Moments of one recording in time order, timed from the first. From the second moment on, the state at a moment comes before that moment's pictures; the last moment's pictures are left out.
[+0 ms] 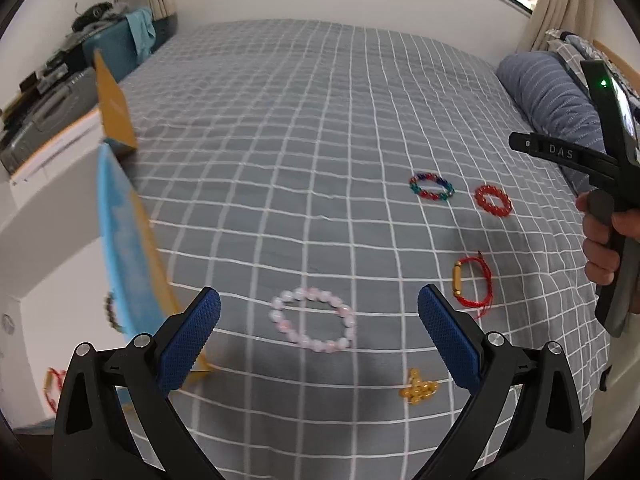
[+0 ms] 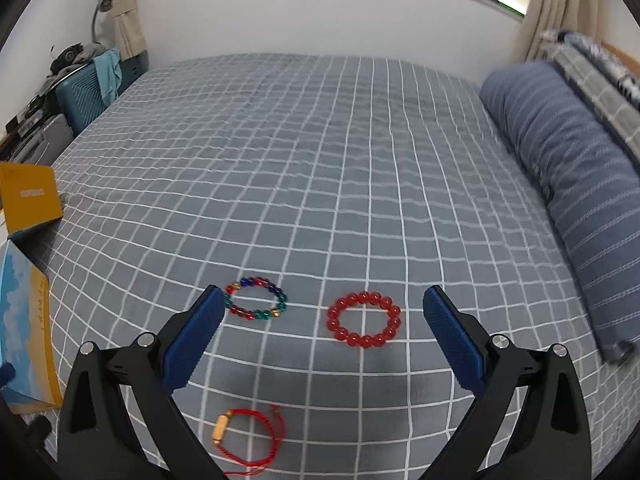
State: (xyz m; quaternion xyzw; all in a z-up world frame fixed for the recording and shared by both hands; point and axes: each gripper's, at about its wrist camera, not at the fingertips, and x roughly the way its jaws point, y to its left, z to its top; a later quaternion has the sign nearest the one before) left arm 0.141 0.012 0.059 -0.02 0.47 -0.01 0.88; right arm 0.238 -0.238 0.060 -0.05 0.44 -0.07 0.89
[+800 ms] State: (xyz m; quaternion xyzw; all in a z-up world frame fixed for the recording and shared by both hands) left arm 0.169 -0.016 -0.045 -0.01 0.53 -0.04 0.85; right arm 0.288 -0.318 -0.046 0.00 0.57 -0.12 0.81
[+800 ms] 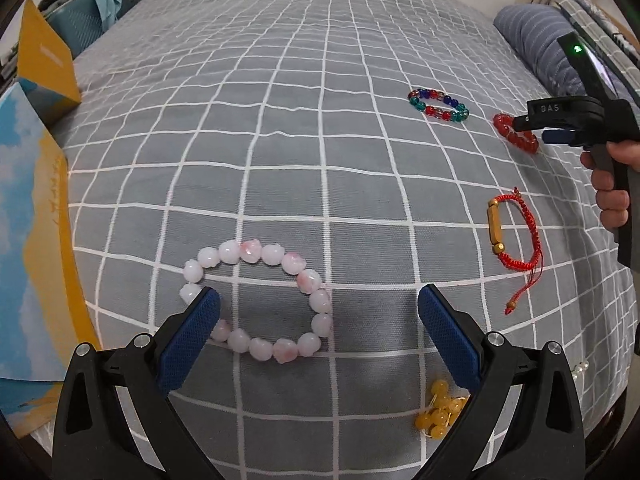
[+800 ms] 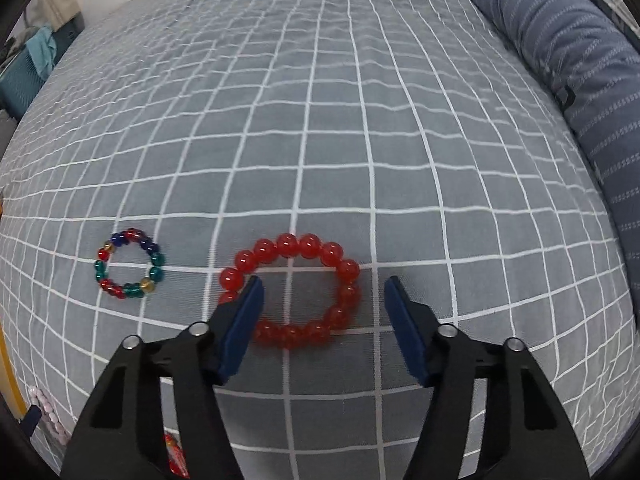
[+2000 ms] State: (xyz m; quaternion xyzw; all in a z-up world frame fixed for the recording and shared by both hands) left arm 0.166 -0.012 -0.040 -0.03 0.57 -0.07 0.82; right arm 0.279 -0.336 -0.041 0.03 0.58 -0.15 0.80
